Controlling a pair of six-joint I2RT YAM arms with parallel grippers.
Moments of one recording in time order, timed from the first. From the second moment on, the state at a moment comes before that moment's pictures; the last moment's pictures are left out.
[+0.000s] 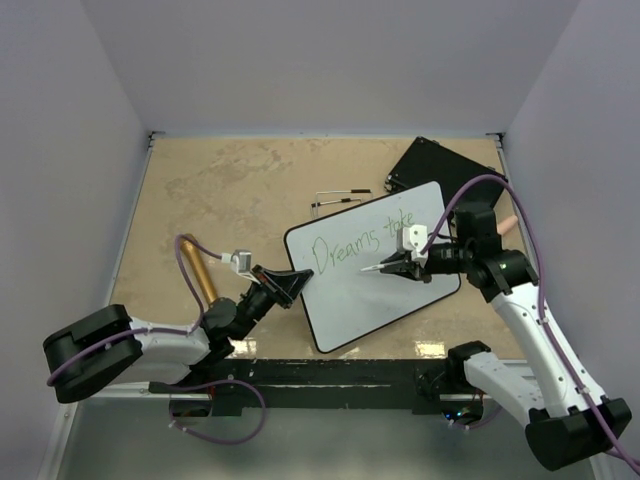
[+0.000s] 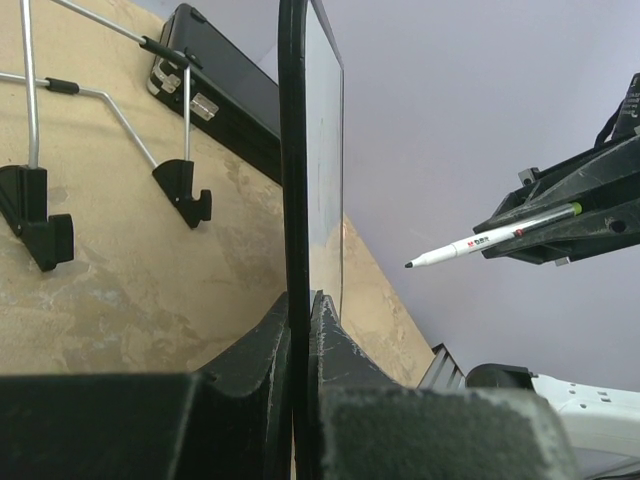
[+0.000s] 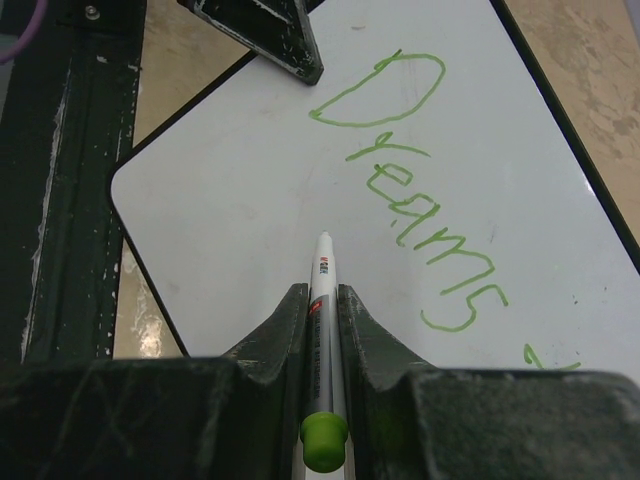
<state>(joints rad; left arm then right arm) -1.01 1.16 0.05 1.29 -0.31 -0.76 0.28 0.89 0.93 -0.76 -0.98 -0.88</state>
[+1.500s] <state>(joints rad) -1.09 1.26 0.10 1.33 -0.43 -0.78 0.56 0.92 0.86 -0.58 -0.79 -0.81</state>
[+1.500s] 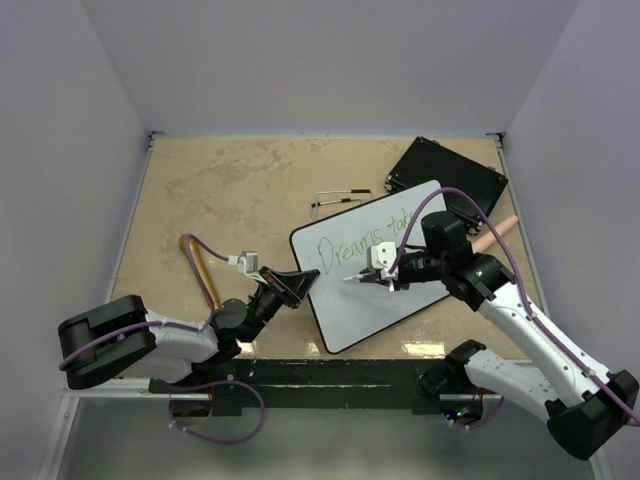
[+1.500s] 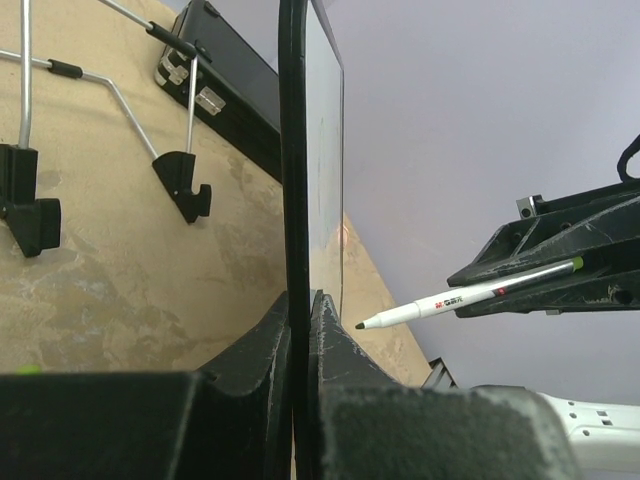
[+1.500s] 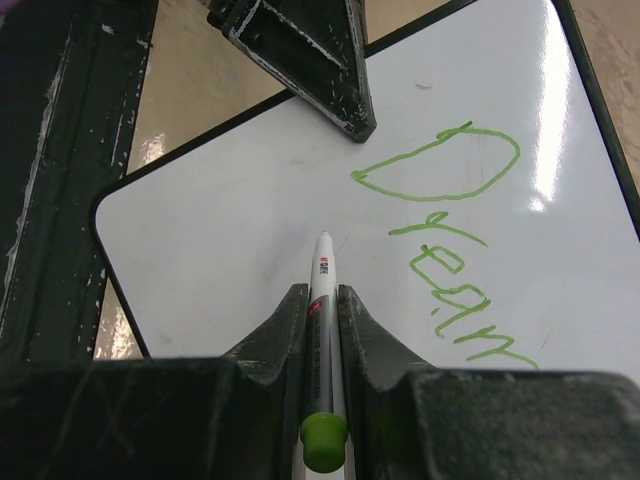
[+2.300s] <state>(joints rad) -1.10 1.26 0.10 1.32 -0.46 -0.80 0.61 0.96 0.85 -0.50 -0.66 -0.75</state>
